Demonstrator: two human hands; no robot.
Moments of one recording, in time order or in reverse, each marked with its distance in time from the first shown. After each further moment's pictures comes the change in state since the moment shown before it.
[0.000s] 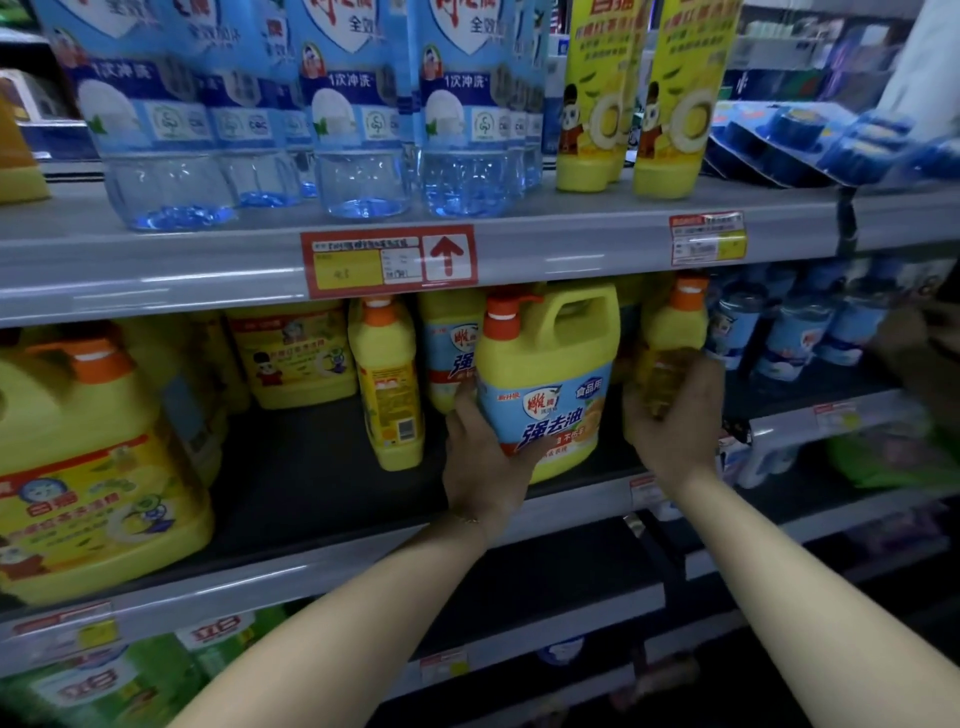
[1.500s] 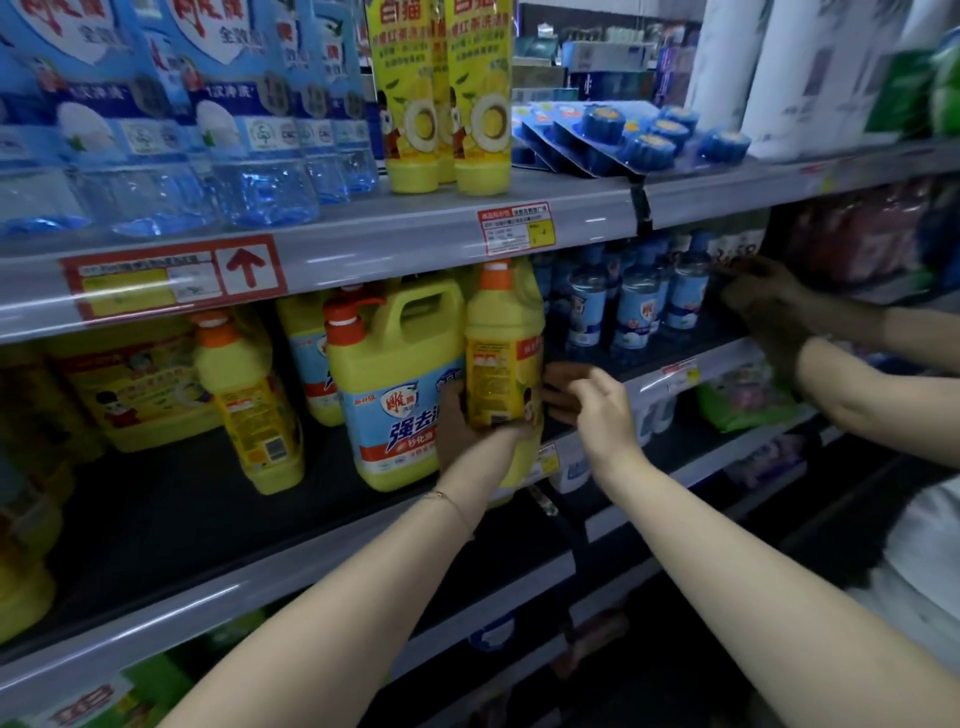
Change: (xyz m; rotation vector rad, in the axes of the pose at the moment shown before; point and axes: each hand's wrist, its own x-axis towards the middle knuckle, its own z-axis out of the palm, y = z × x) left_hand -0.033 0.090 0.075 -0.326 -0.198 -0.299; right_hand -0.005 0.003 -0.065 0.607 -0.109 0.510
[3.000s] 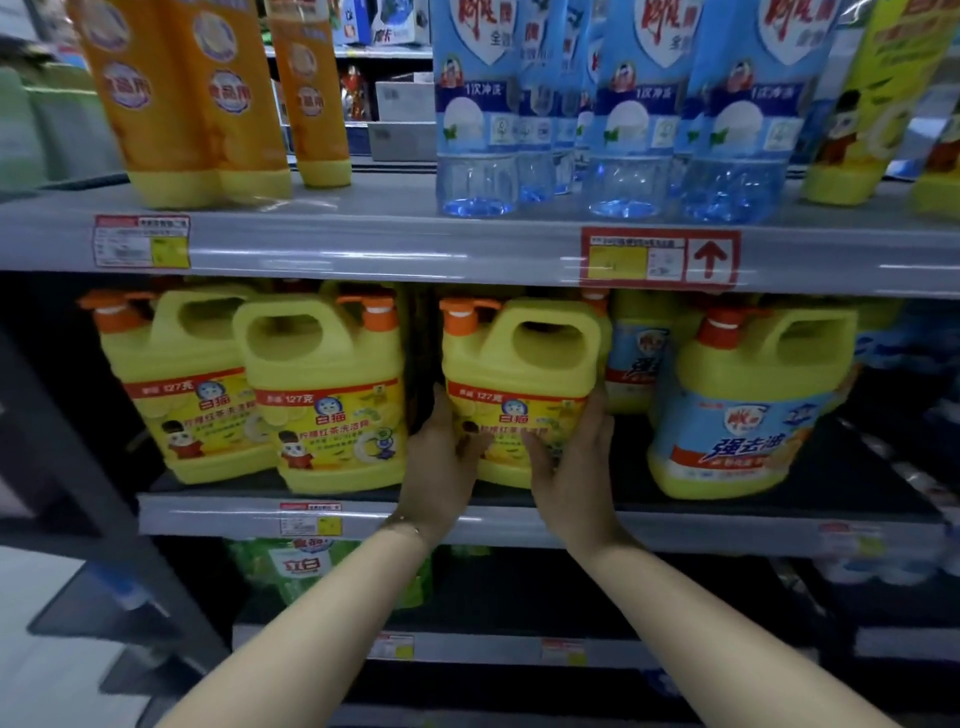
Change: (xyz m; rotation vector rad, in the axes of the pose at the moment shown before) left_hand -0.015 -0.052 -0.312 0.531 0.357 0.335; right_hand -0.134 0.052 0.260 -0.379 -0.409 -0.416
